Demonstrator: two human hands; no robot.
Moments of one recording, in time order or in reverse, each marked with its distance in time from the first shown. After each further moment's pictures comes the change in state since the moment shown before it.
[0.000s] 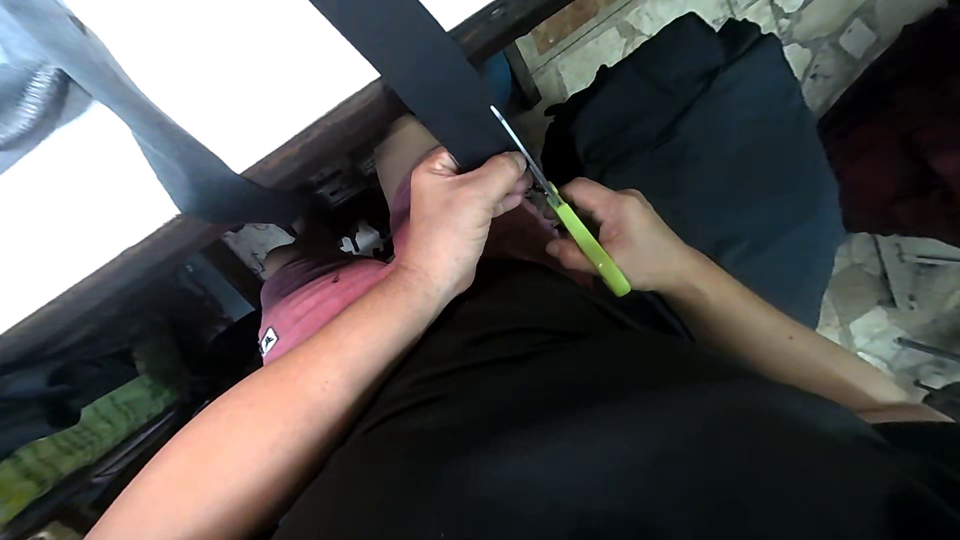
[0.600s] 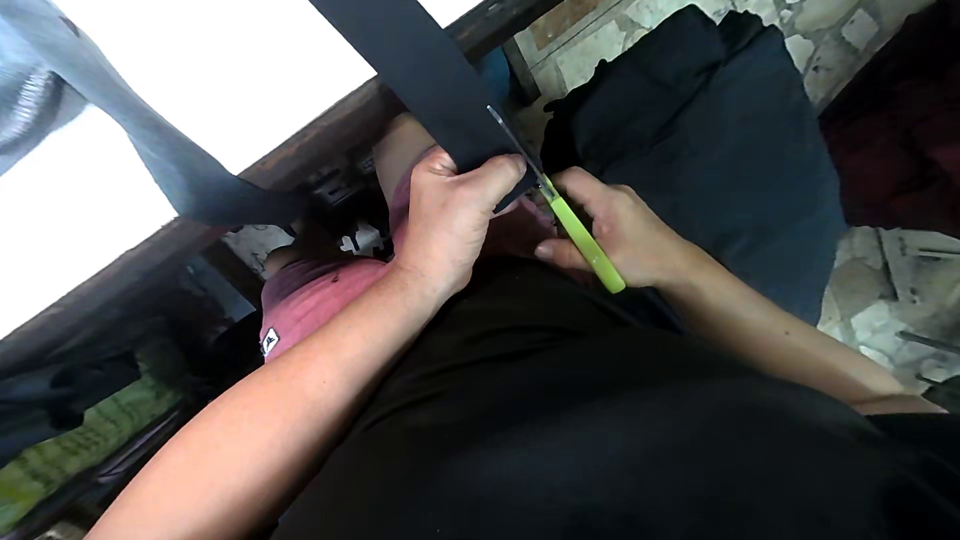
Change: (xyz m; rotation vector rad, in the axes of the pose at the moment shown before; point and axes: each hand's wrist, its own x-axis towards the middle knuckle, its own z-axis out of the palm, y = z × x) left_hand 0.002 -0.003 -0.007 0.022 -0.070 0.039; right_hand 0.005 -0.002 0.000 0.002 -0.040 -0.011
